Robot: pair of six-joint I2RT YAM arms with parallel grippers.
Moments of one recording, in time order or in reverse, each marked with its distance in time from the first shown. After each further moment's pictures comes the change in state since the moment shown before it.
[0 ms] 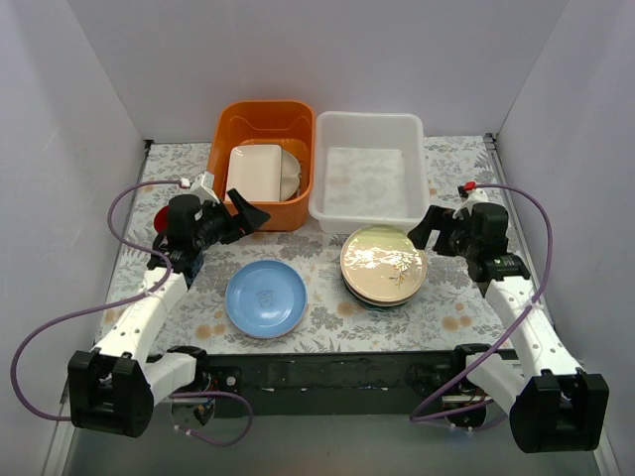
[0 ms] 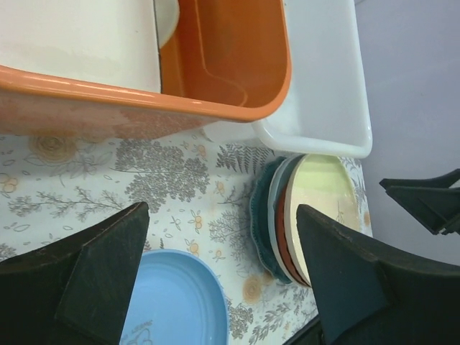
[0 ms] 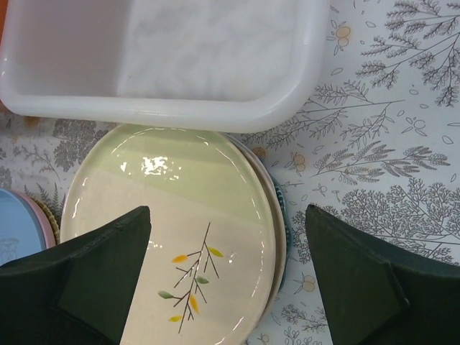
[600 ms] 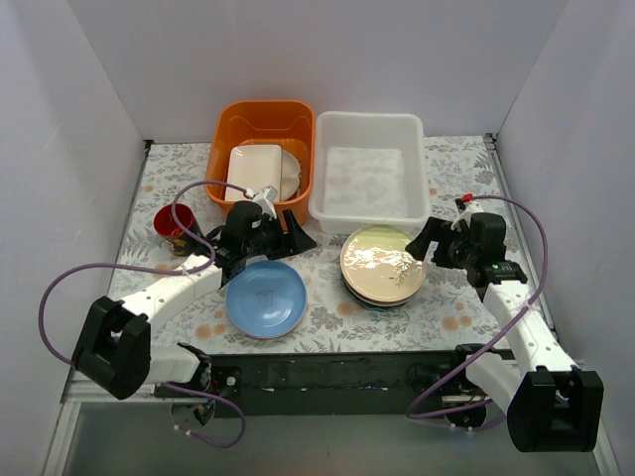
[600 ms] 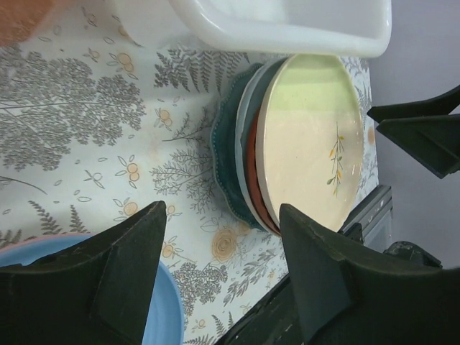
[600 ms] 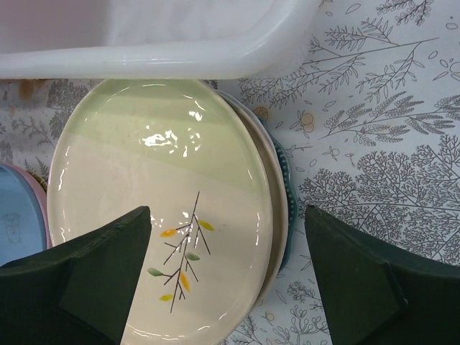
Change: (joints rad) left arm -0.352 0.188 0.019 0.035 -0.088 -0.063; right arm -0.028 0.000 -0.079 -0.013 -0.072 0.016
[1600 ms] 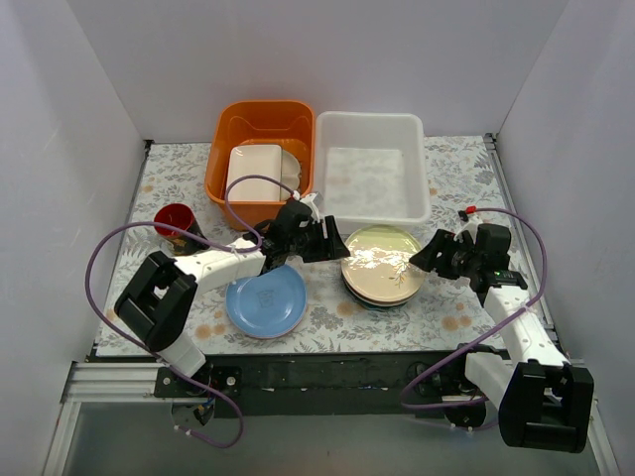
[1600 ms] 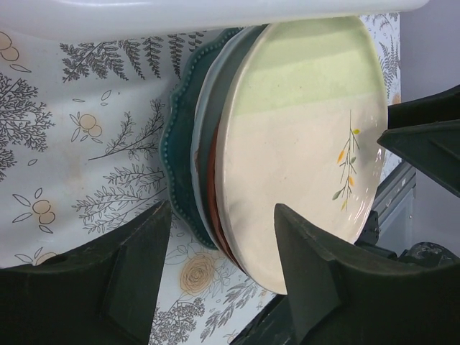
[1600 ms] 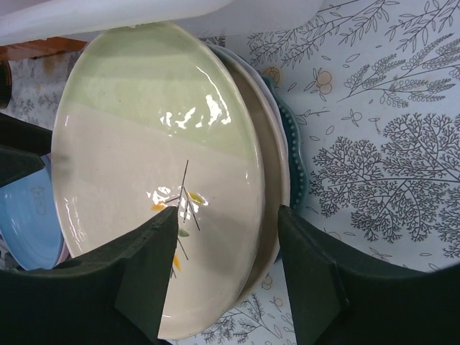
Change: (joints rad) left arm -0.225 0.344 0.193 0.044 -0.076 -0.039; right arm -0.103 0.005 -0.106 0.044 -0.194 0.012
